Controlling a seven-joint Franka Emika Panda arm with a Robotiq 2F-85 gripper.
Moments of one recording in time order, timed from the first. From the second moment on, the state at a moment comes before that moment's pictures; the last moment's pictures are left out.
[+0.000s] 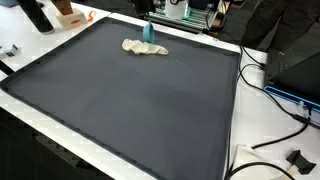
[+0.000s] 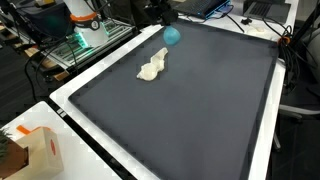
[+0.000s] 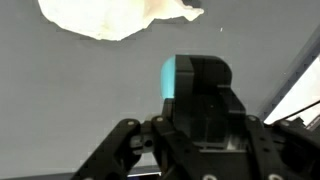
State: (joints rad) arm 0.20 -0.29 -0.18 -2.62 0.48 2.56 -0.62
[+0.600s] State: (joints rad) arm 0.16 -0.29 -0.25 -2.62 0.76 2.37 -0.75
